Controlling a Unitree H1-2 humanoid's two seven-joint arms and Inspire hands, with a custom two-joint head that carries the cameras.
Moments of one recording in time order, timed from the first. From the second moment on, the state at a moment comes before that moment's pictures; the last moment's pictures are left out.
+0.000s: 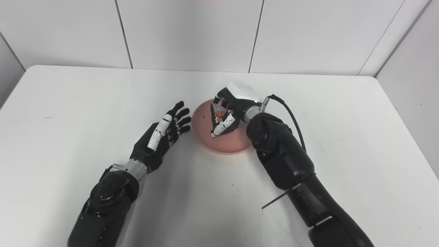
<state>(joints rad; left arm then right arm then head) -0.33 0.01 -0.14 0.11 -0.18 0.24 -0.20 -0.74 -0.25 0.41 0.26 -0.74 0.38 0.37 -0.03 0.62</state>
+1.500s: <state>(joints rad) -0.33 0.02 -0.10 0.13 -0.18 0.25 -0.24 -0.67 -0.32 0.38 -0.15 -0.84 0.41 0.52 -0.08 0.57</state>
